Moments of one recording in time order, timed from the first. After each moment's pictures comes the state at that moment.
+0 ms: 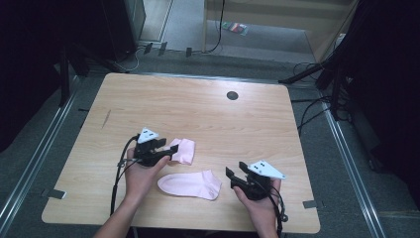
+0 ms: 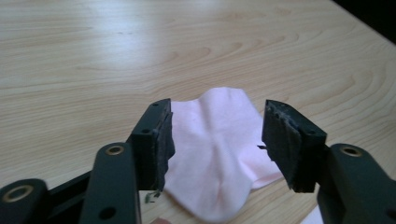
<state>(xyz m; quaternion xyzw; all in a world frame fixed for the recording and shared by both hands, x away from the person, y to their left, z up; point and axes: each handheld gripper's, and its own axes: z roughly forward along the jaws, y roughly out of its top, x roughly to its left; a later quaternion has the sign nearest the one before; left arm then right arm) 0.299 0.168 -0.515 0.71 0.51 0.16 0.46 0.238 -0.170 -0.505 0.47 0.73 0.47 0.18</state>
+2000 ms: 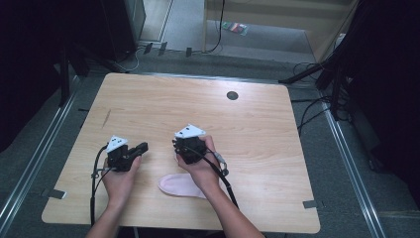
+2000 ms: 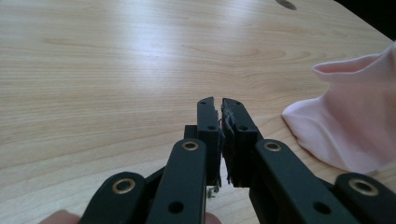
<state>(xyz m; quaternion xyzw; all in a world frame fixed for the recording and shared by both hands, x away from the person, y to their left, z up) 0.287 0.229 -0.546 0.65 0.56 0.19 0.48 0.317 -0.004 -0.484 0.35 0.82 0.42 0.17</state>
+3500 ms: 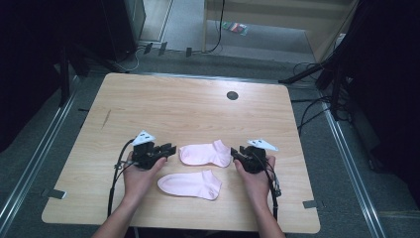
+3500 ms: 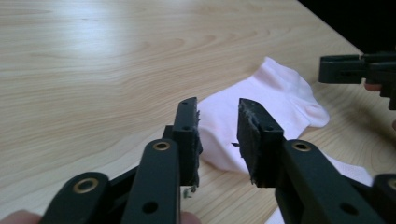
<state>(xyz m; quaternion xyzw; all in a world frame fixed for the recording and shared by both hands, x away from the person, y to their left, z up) 0.302 0.158 -0.523 0.73 0.48 0.10 0.48 0.322 -0.174 -0.536 0.55 0.71 0.42 0.17</state>
